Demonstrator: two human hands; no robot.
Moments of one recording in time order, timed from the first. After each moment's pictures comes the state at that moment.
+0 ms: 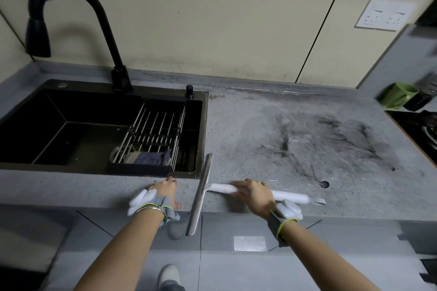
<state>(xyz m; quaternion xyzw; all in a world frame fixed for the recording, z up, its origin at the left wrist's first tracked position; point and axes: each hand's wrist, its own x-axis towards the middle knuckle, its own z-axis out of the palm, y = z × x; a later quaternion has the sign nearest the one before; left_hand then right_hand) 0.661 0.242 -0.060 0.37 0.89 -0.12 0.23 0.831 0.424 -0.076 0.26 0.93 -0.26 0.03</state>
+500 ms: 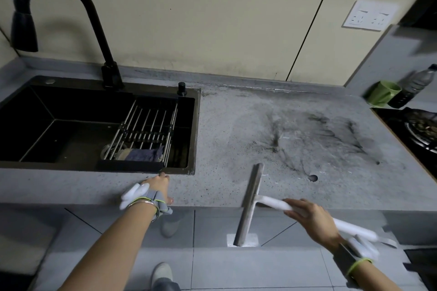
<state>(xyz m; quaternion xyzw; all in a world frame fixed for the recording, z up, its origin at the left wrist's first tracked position) 0.661 0.242 -0.062 0.37 0.89 -0.12 0.23 0.974 0.465 -0.058 0.38 0.90 -0.23 0.01</state>
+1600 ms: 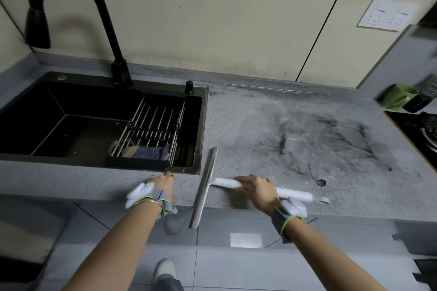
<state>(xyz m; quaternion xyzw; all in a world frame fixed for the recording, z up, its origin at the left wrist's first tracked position) 0.659 0.243 -0.067 0.37 0.89 -0.11 0.23 0.843 0.435 -0.070 0.26 0.93 -0.24 0.03</state>
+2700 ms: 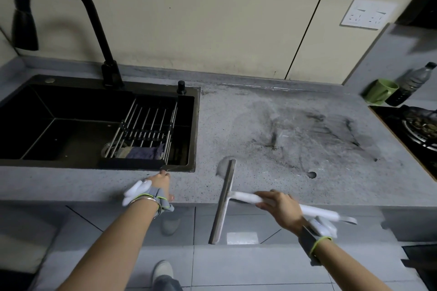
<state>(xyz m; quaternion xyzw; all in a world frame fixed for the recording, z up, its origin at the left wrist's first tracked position) 0.662 0.242 -0.064 0.37 0.89 -0.13 0.24 0.919 0.440 -0.071 0.32 0.91 -0.24 0.04</state>
